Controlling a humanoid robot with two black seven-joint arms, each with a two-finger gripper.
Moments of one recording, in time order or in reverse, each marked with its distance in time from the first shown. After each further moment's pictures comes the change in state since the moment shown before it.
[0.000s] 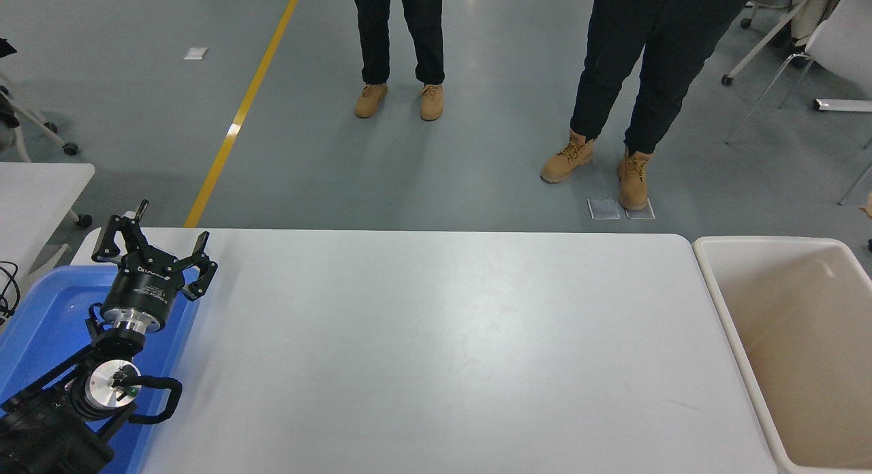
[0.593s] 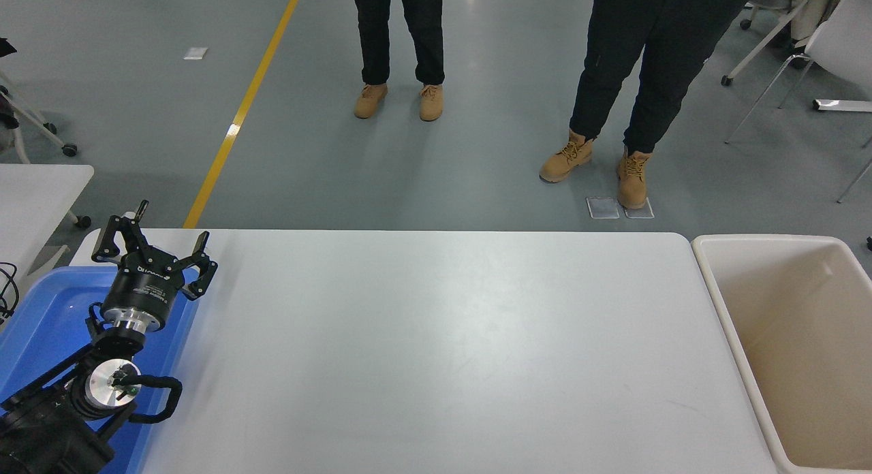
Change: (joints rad) left arm 0.000 0.000 0.000 0.000 0.000 0.000 0.000; right arm -0.123 0.103 0.000 -0.086 0.086 -0.182 -0.082
